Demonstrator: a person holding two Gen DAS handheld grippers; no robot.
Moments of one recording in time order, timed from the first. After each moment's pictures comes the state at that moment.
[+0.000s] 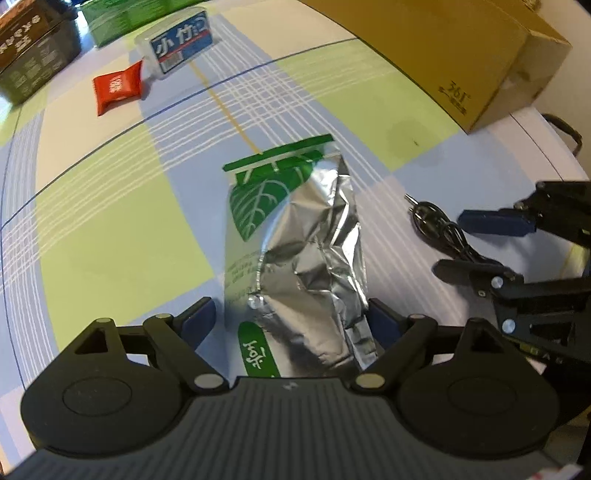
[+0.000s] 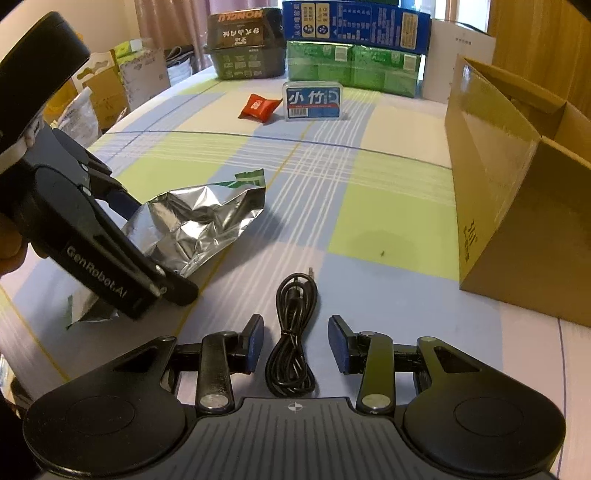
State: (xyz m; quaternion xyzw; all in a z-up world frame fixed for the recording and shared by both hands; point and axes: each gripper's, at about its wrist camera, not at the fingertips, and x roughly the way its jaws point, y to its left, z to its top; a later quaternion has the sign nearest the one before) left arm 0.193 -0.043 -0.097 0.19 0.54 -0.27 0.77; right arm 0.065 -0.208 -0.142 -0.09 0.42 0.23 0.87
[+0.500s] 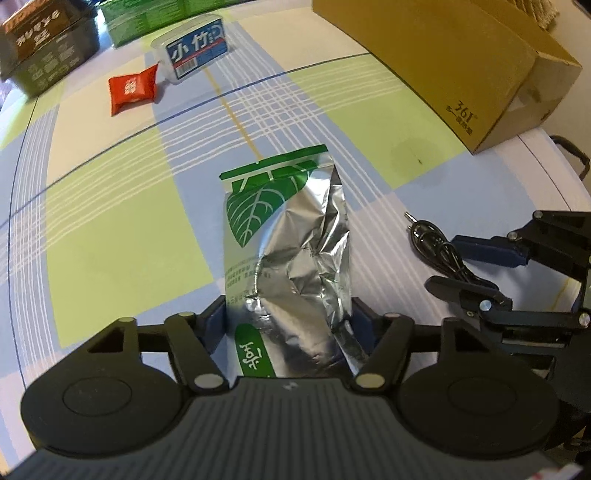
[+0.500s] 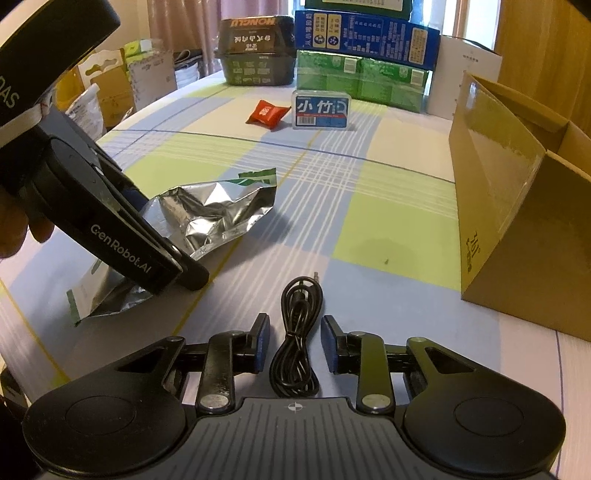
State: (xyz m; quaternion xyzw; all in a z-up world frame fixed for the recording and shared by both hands) left arm 0.190 -0.047 -0.092 0.17 0.54 -0.24 0.79; right arm 0.058 -0.204 -0.145 -0.10 0.40 0.23 0.88
